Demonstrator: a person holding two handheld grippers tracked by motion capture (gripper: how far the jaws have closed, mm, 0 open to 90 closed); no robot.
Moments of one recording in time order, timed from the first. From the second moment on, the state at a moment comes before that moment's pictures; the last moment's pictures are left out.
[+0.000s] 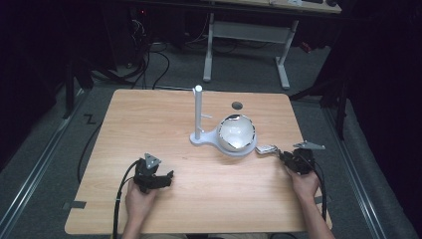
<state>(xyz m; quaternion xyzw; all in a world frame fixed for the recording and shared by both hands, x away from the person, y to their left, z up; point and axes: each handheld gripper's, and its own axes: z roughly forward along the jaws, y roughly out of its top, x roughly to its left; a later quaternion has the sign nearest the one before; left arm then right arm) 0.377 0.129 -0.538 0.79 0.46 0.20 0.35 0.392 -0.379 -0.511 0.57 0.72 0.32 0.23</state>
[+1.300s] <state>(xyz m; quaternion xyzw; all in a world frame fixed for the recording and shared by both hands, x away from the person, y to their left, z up) 0.377 0.129 -0.538 0.79 0.46 0.20 0.35 0.358 -0.362 -0.424 0.48 0.73 0.43 0.22</state>
